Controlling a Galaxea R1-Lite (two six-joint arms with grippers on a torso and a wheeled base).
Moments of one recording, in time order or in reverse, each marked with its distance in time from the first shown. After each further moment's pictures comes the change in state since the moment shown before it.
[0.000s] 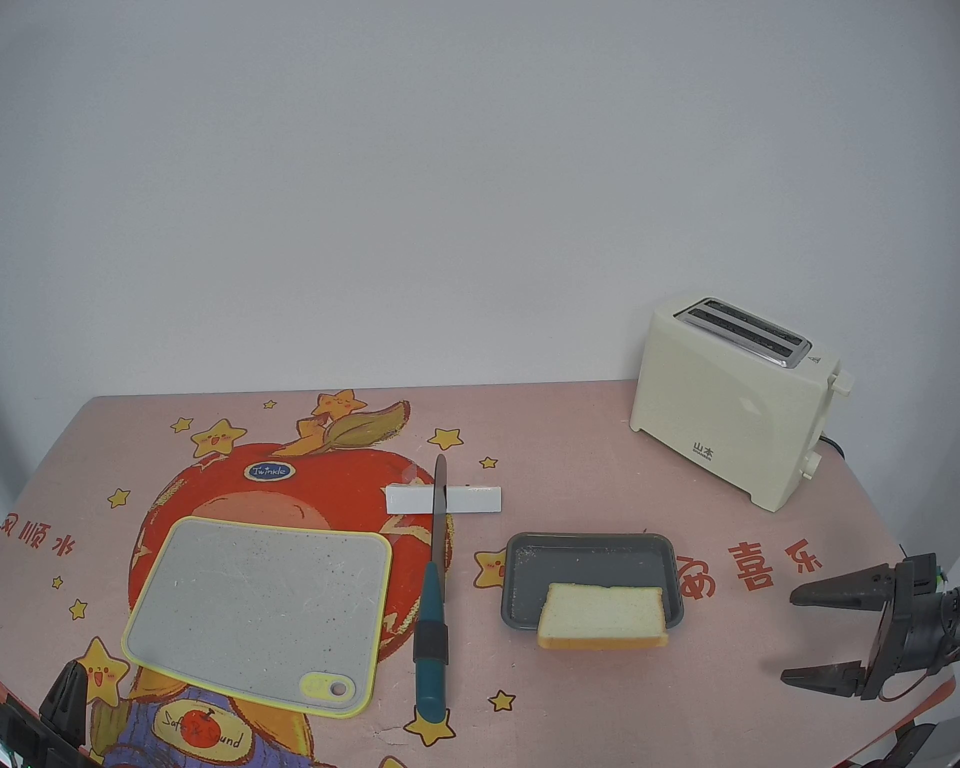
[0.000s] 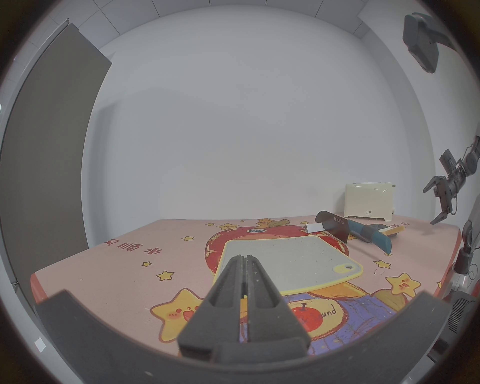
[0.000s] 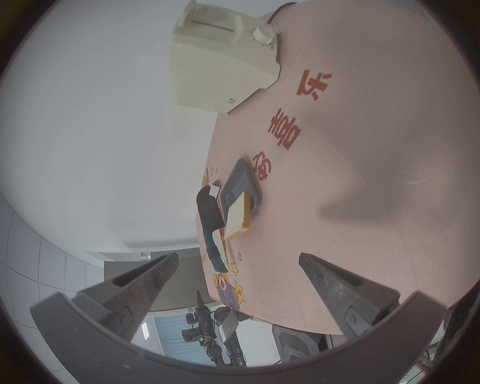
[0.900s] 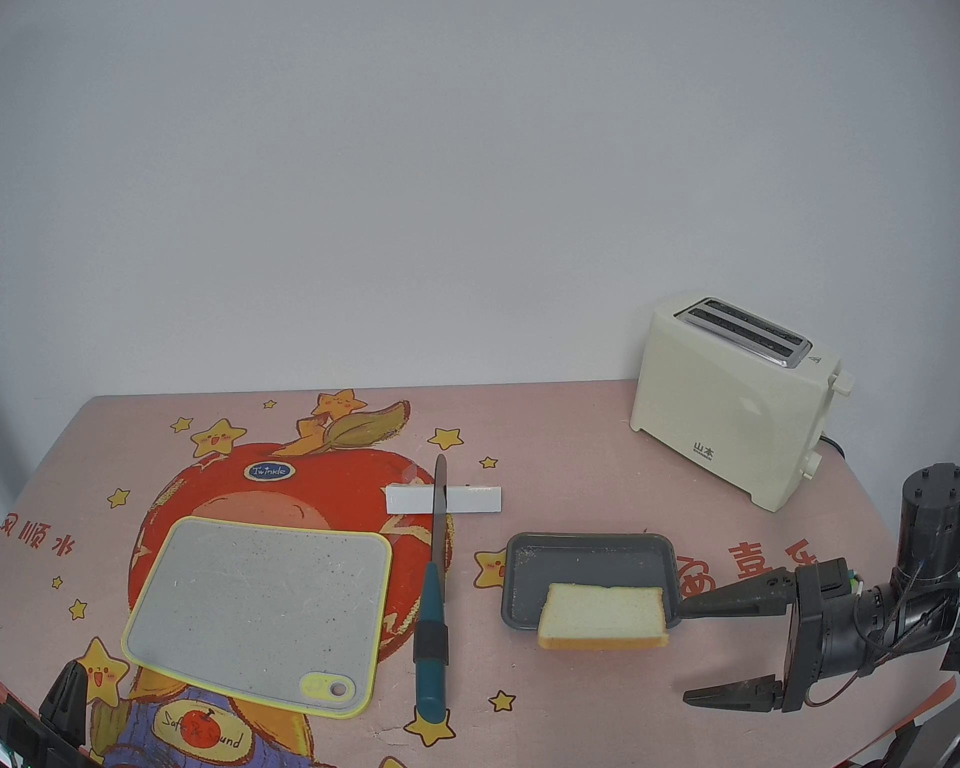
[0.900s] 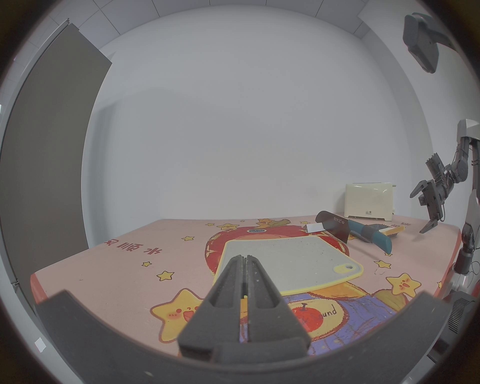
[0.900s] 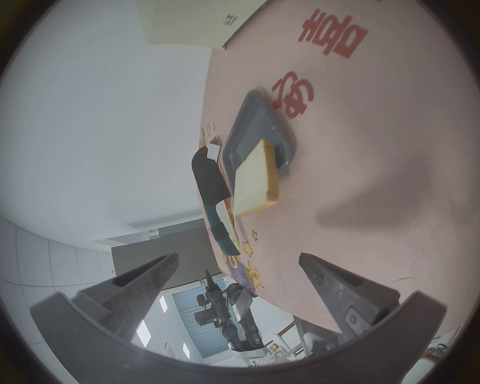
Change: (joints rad) left arm 0.000 0.000 0.000 0.000 0.000 0.000; right arm 0.247 0.319 0.001 -0.383 0.020 0.221
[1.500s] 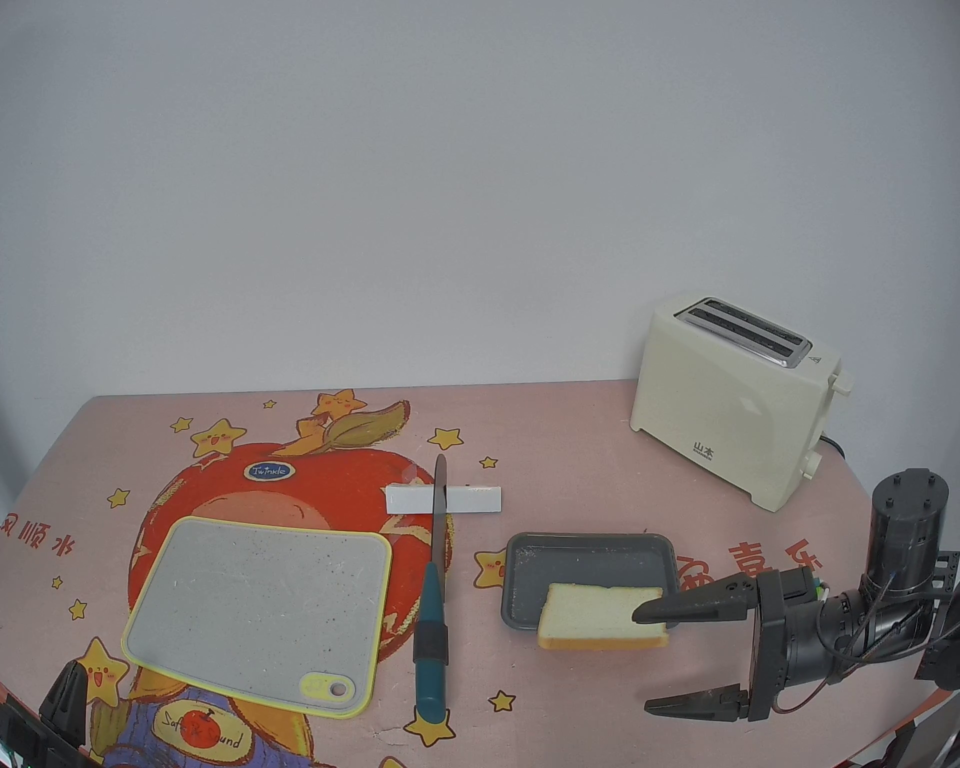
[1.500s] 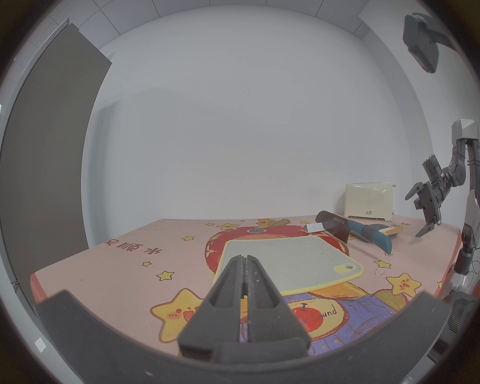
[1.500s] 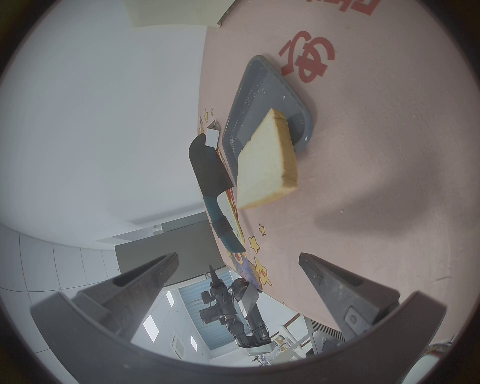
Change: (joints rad) left arm 0.000 0.000 0.000 0.000 0.000 0.000; right arm 0.070 0.118 -0.003 -0.149 -0.007 0.071
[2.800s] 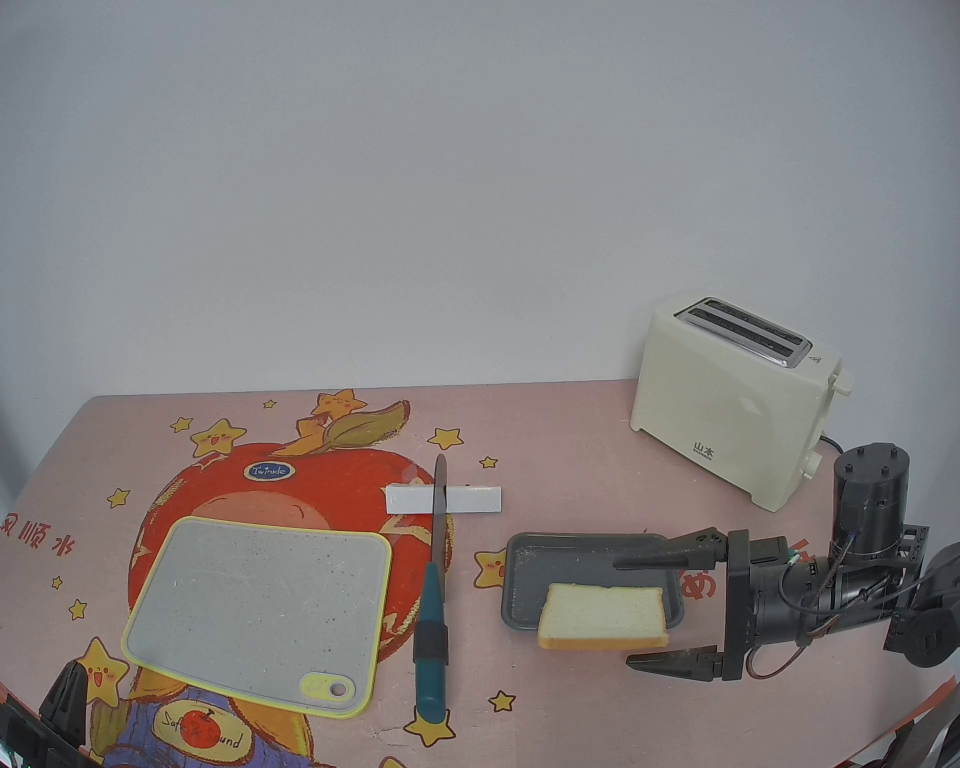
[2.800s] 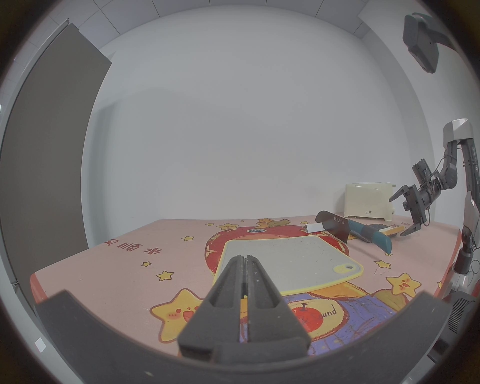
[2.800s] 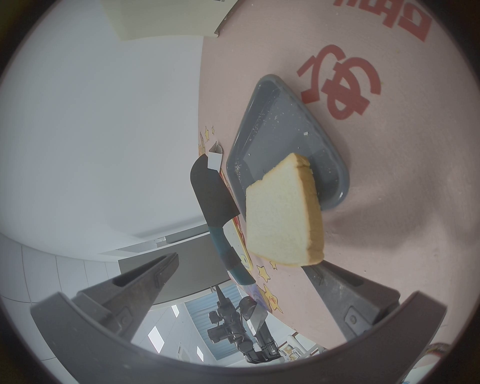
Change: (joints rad) left arm 0.000 0.000 0.000 0.000 0.000 0.000; right arm -0.078 0.143 -0.083 -0.067 0.013 0.009
